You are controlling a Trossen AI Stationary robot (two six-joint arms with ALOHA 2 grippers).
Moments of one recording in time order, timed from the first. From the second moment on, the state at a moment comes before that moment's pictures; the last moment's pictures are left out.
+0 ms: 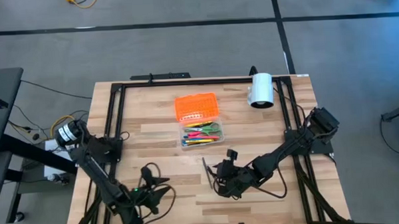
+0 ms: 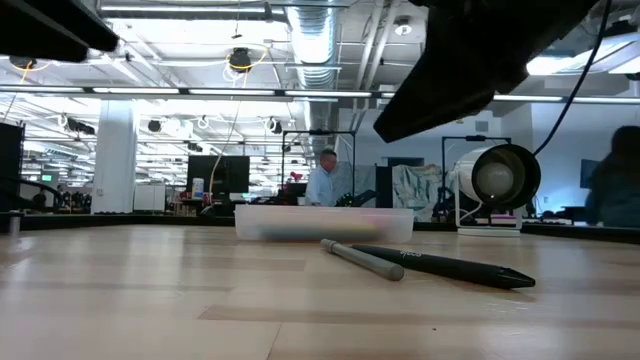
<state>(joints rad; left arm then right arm) -0.99 1.68 0.93 -0.39 -1.17 -0.45 0.57 1.79 1.06 -0.16 0.63 0.55</state>
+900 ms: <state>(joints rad) -0.89 1.69 0.81 -0.12 -1.11 -0.33 0.61 1.90 1.08 -0.30 0.63 0.87</state>
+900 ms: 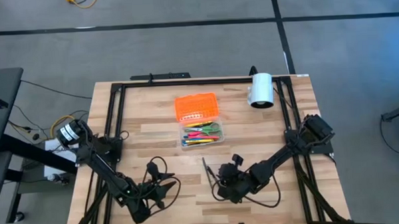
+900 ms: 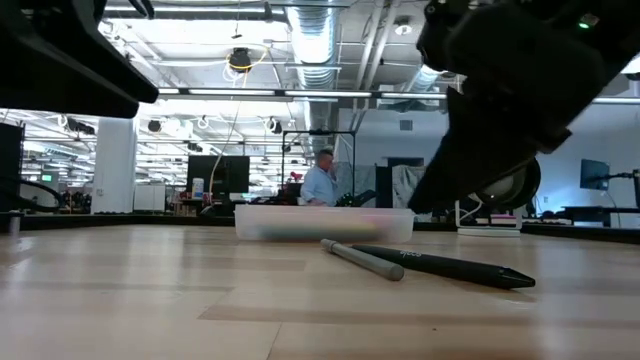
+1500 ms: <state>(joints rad) -0.89 1.69 0.81 -0.12 -1.11 -0.33 0.59 1.94 1.07 -0.24 0.63 0.88</state>
